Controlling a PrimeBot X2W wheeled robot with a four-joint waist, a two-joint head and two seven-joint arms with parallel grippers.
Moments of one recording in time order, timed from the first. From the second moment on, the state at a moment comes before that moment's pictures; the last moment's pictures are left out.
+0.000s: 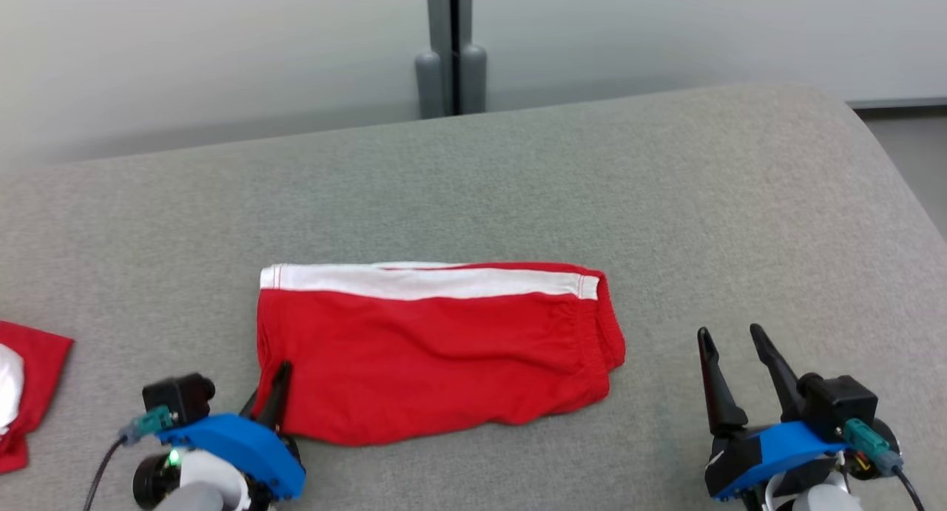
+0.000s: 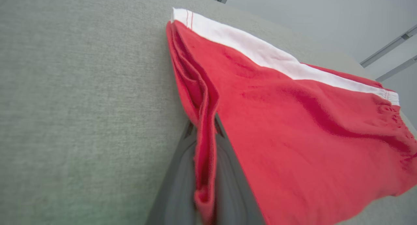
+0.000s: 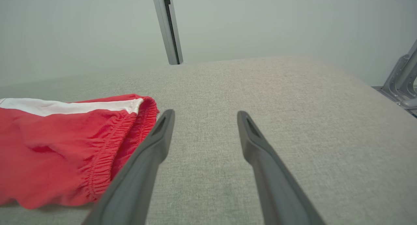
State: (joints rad) left arm -0.41 0.36 -0.77 0.80 -1.10 -0.13 -0.26; right arm -0.15 -0.05 0.00 0.41 0.13 0.13 -0.26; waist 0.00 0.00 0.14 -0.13
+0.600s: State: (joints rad) left arm -0.21 0.23 -0.34 0.64 -0.59 -0.09 -0.26; right arm -0.19 -0.05 0.05 0.48 0.12 0.13 -0.26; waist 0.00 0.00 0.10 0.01
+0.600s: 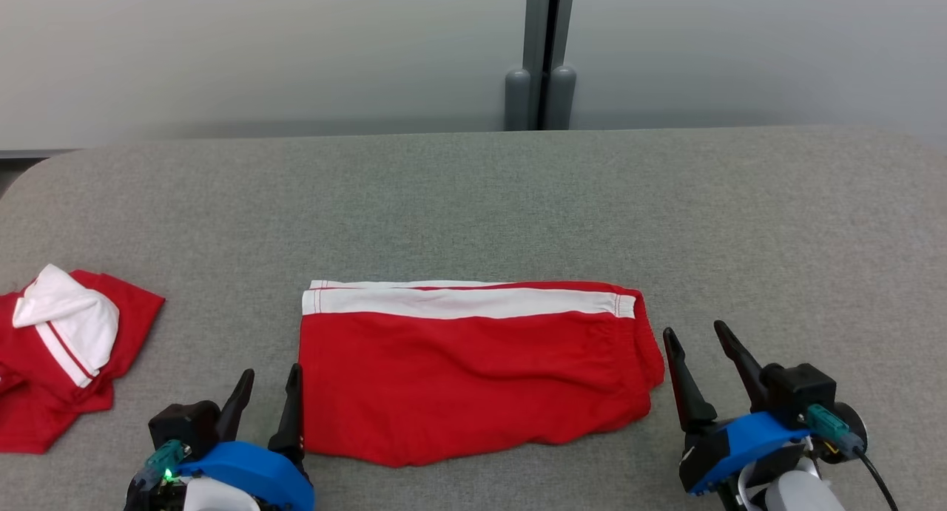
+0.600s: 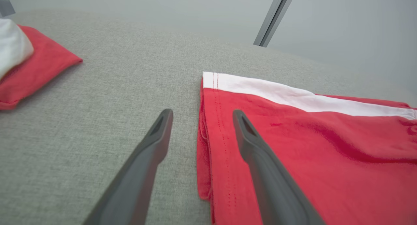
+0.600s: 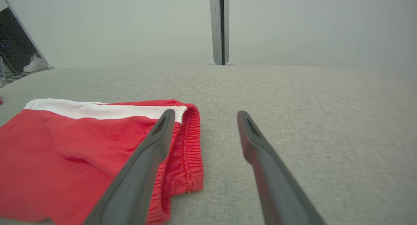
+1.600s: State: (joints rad) left arm -0.21 0.21 -0.26 0.58 -0.49 -0.13 -0.26; right arm -0.33 -0.05 0.28 0.73 0.38 0.13 -0.27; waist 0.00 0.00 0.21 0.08
